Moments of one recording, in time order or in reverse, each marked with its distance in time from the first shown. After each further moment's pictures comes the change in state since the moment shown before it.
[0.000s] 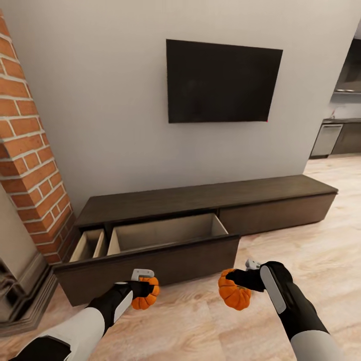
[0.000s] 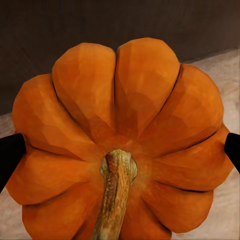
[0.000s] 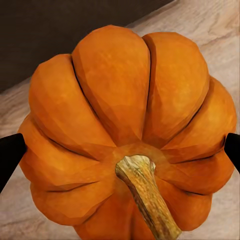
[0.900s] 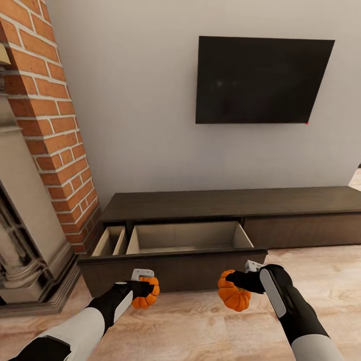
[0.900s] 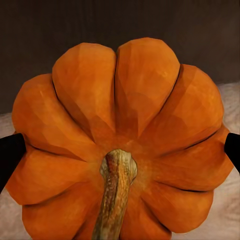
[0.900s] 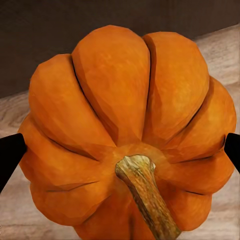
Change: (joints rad) left arm 0.000 0.000 0.001 0.000 0.001 -0.001 0.000; right arm 0.018 0.000 0.008 0.000 -0.003 -0.034 0.001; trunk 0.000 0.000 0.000
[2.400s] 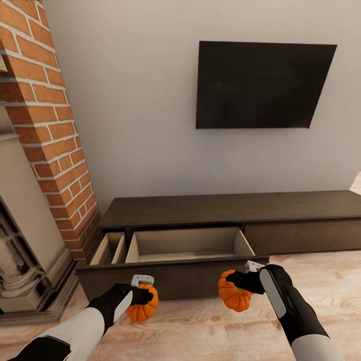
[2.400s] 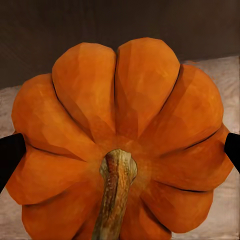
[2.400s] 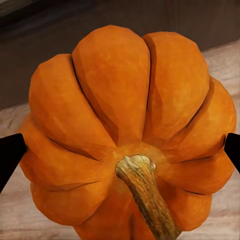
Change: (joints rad) left arm 0.000 0.000 0.004 0.004 0.002 0.160 -0.011; right arm 0.000 0.000 0.000 0.003 0.001 -0.002 -0.005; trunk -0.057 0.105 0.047
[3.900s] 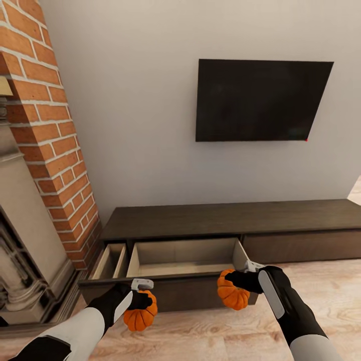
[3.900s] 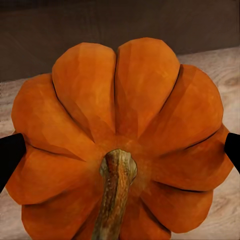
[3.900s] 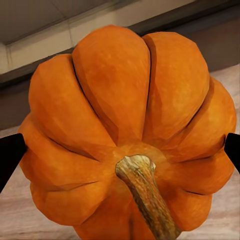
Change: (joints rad) left arm -0.001 -0.001 0.000 0.004 -0.001 0.090 0.004; right arm 0.000 0.006 0.003 0.022 -0.001 -0.056 0.004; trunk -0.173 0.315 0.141
